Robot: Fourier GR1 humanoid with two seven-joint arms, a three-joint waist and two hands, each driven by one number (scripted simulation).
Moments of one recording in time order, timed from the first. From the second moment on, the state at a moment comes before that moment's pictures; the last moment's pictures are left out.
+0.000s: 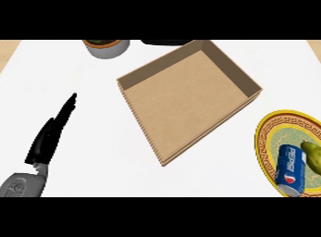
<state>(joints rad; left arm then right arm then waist) -0.12 0.33 -0.11 -1.35 -0.12 0.06 -0.04 0.39 -0.73 -0.38 -1.33 -0.27 0.34 -0.03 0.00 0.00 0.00</state>
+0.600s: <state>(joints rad) -0.13 0.30 -0.06 -1.34 -0.17 0.02 -0.03 0.25 -0.64 -0.39 -1.26 -0.08 0.31 -0.05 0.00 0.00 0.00</state>
